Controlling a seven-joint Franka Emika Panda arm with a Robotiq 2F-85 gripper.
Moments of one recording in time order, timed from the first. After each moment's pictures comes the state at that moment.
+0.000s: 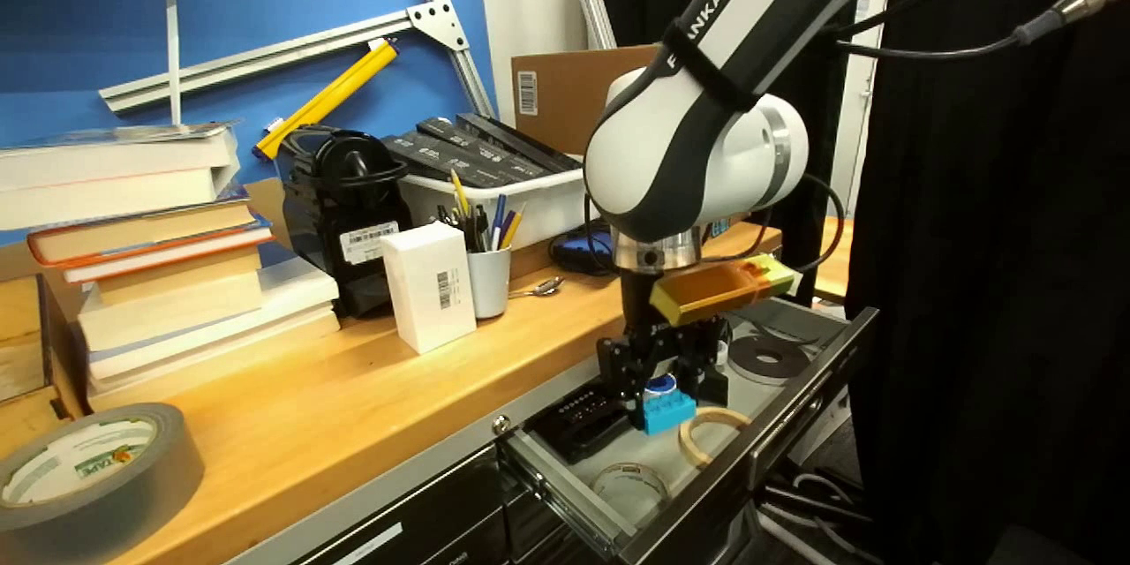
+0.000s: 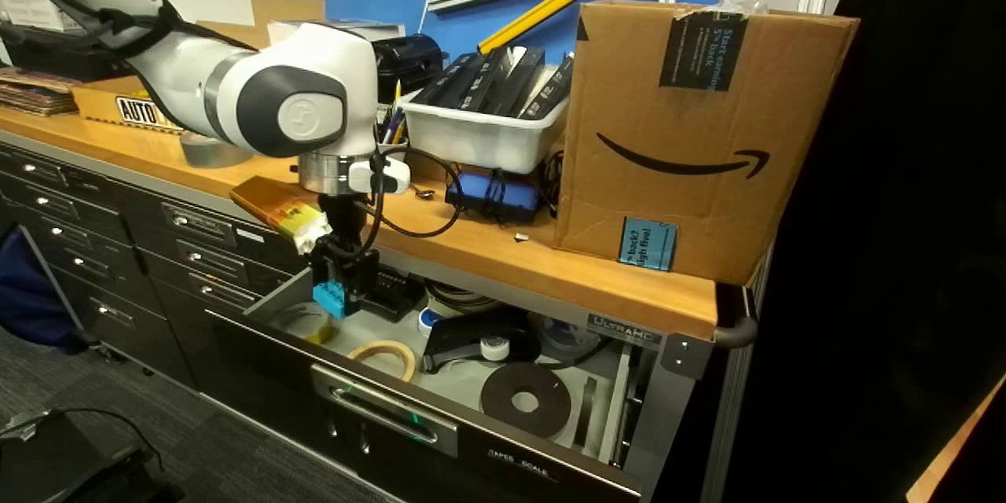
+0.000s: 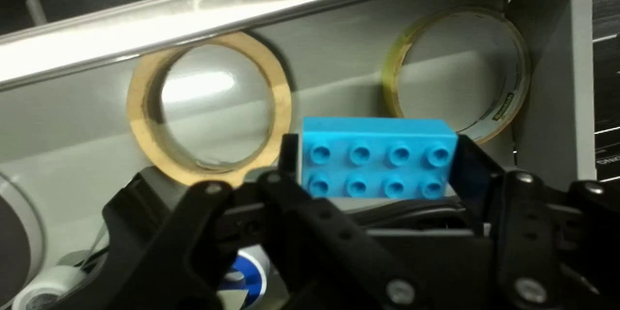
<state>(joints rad) 0.04 0.07 0.04 -2.41 0.03 2.35 0.12</state>
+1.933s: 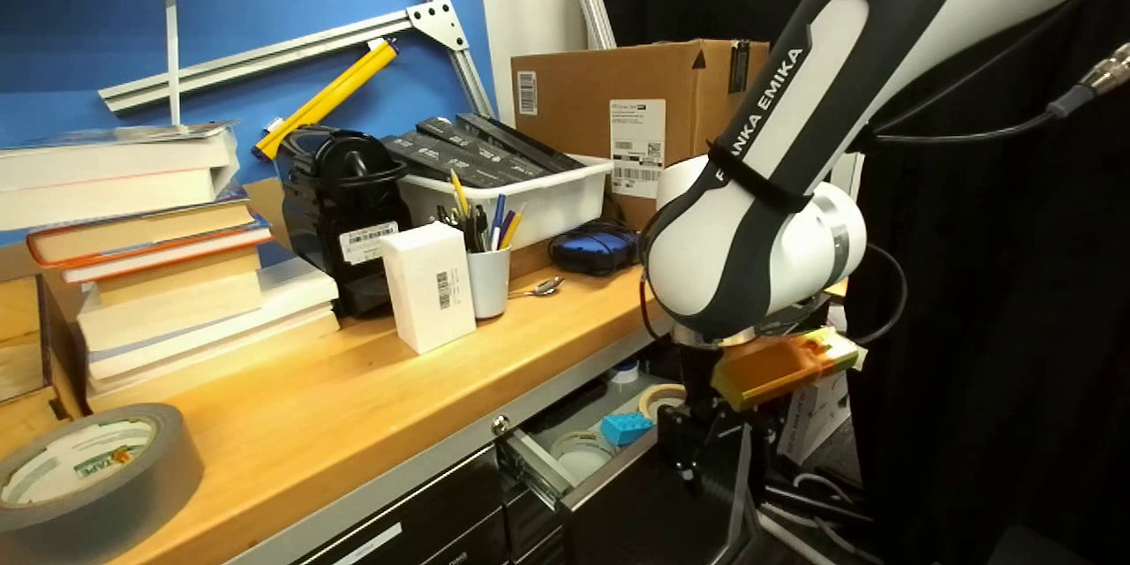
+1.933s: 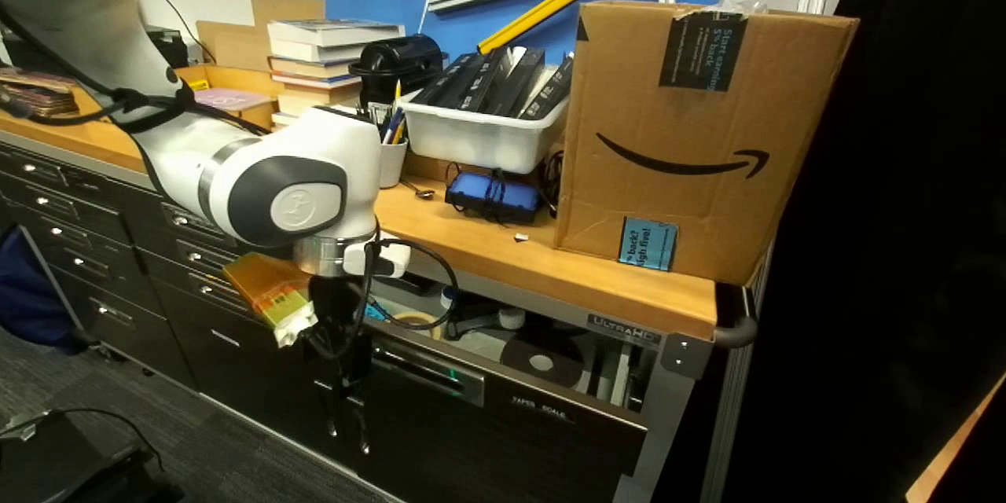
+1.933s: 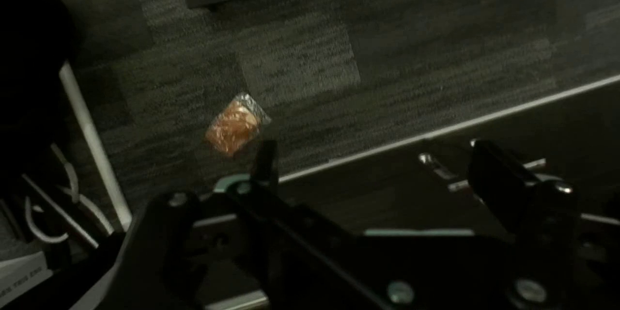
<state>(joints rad) 0.01 0.15 -0.01 -2.55 -0.01 2.50 0.16</state>
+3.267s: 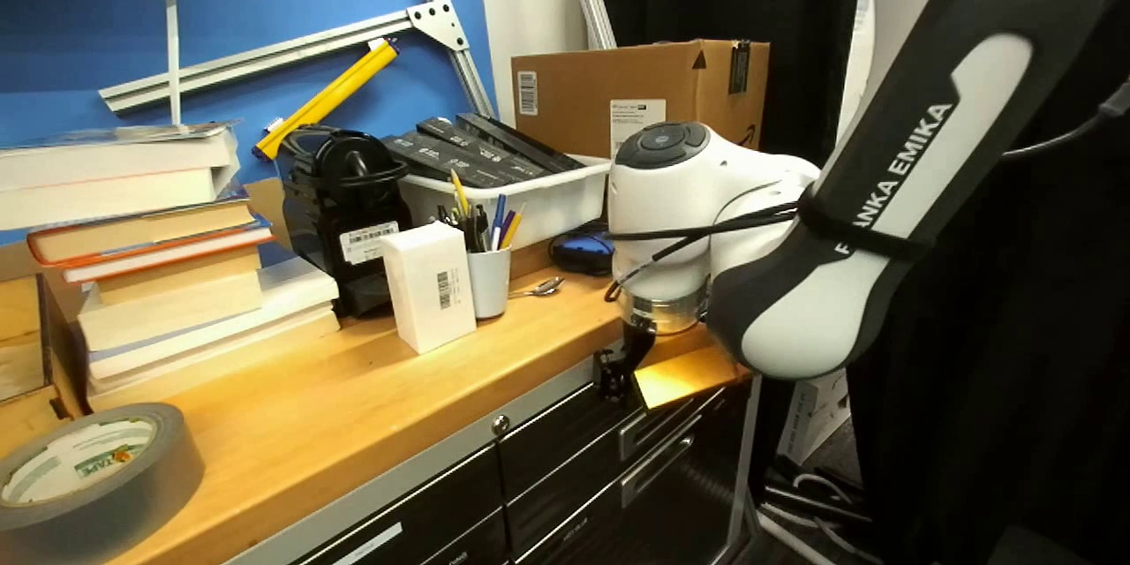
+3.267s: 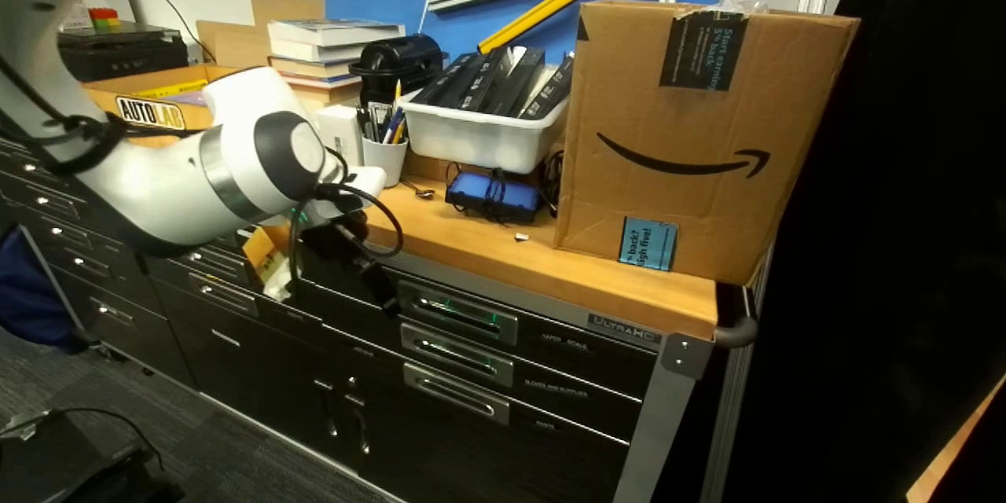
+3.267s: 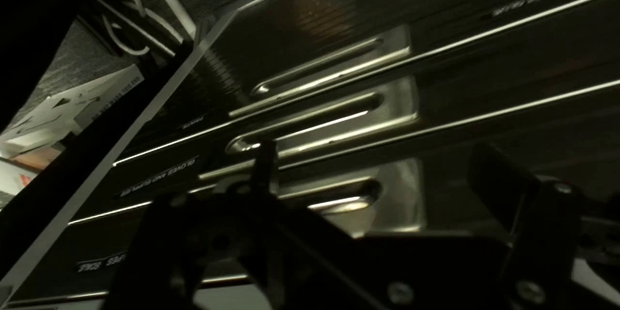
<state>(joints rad) 0.56 0.12 -0.52 -2.54 -0.76 2.83 1.05</state>
